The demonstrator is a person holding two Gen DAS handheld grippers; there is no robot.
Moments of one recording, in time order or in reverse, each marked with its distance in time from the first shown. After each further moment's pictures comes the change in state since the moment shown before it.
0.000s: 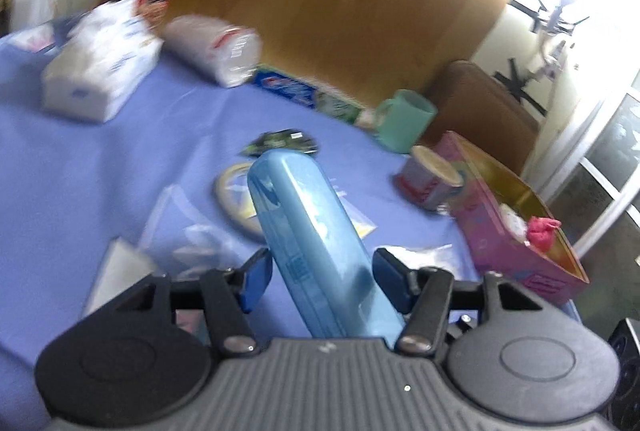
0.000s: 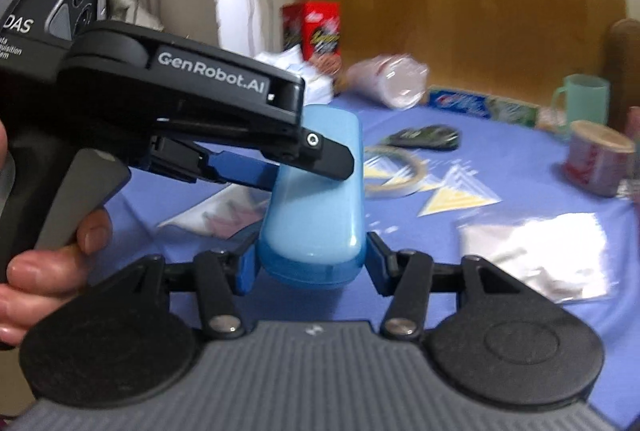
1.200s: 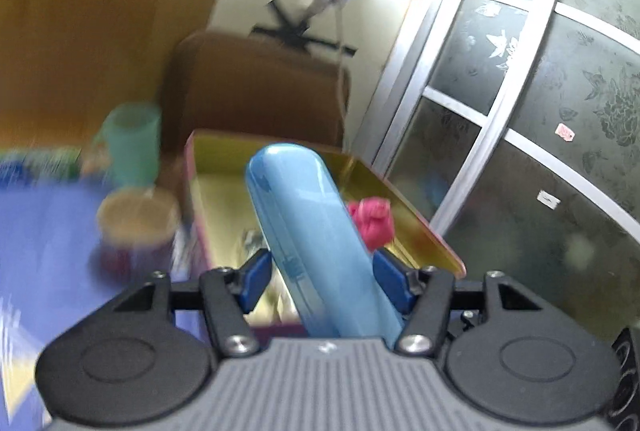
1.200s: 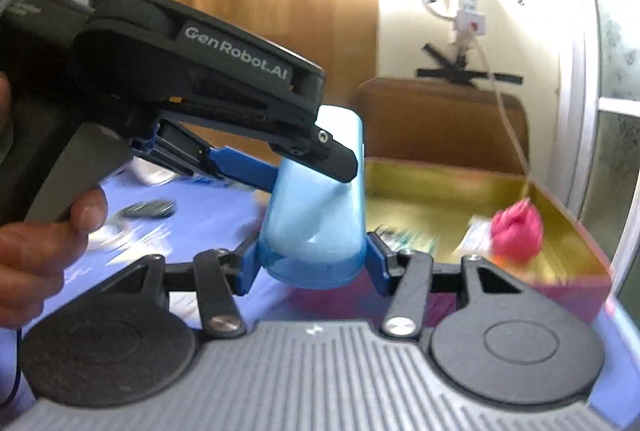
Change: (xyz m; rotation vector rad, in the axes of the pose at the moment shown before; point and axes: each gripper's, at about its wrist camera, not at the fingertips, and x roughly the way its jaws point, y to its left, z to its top) left arm 0.118 -0.240 0.032 0.380 0.046 -0.347; right arm -0.116 -0.159 0.012 0.050 -0.210 -0.502
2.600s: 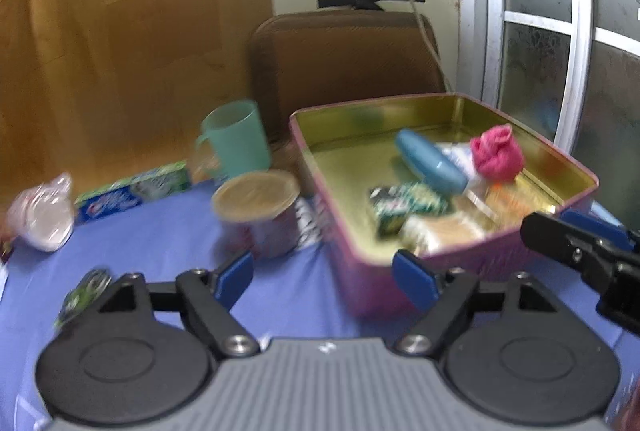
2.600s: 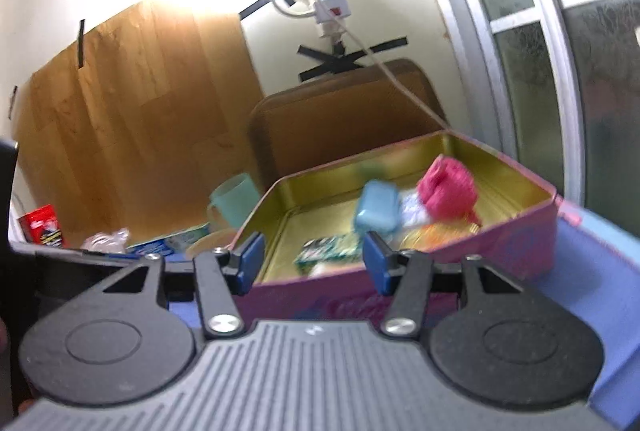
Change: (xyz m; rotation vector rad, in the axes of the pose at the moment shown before) left arm -0.009 0.007 -0.048 0.201 0.080 0.421; right arm -0.023 -0.039 -0.015 0.393 -0.045 -0.130
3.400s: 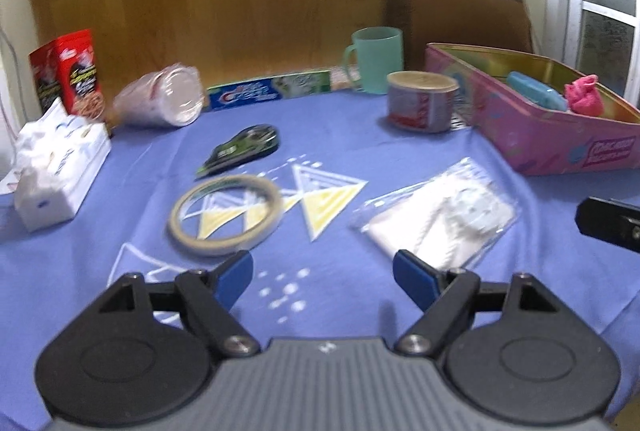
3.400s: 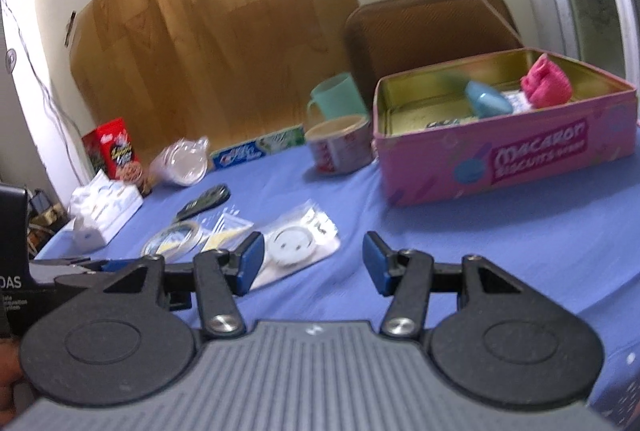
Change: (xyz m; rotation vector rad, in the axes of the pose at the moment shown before) left arm -0.051 0.117 -0.114 -0.121 0.065 0.144; right arm -0.015 0.097 -0.063 -0.040 0.211 0.131
